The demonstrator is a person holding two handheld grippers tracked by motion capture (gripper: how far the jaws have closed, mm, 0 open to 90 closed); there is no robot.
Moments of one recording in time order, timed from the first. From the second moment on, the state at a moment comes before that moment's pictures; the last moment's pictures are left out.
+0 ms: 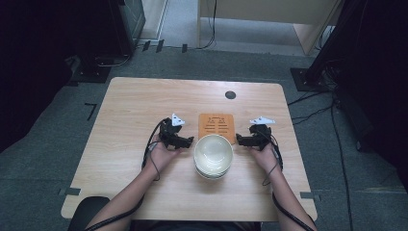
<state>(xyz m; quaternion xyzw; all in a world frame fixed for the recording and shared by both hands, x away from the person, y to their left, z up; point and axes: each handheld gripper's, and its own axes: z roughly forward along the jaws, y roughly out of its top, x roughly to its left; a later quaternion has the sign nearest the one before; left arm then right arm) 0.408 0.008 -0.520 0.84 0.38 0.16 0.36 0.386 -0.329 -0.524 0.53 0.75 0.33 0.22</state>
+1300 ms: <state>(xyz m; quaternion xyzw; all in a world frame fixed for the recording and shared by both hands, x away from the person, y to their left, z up) 0.411 0.016 -0.504 0.85 0.36 0.10 0.37 0.386 -0.329 -0.524 0.53 0.75 0.33 0.22</state>
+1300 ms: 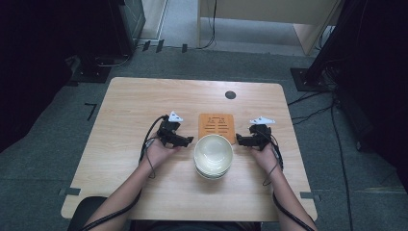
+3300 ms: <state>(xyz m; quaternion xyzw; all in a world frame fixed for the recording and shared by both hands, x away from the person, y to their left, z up) 0.400 0.018 -0.481 0.85 0.33 0.04 0.40 0.385 -0.329 -0.524 0.53 0.75 0.33 0.21</state>
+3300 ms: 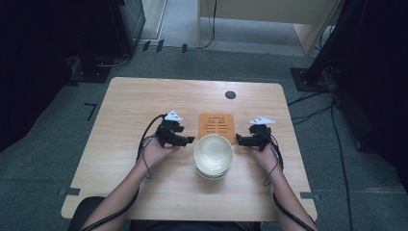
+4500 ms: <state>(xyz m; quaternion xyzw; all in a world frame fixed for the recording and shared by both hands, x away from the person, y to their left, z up) 0.399 0.025 -0.452 0.86 0.31 0.04 0.41 0.386 -0.329 -0.524 0.53 0.75 0.33 0.21</state>
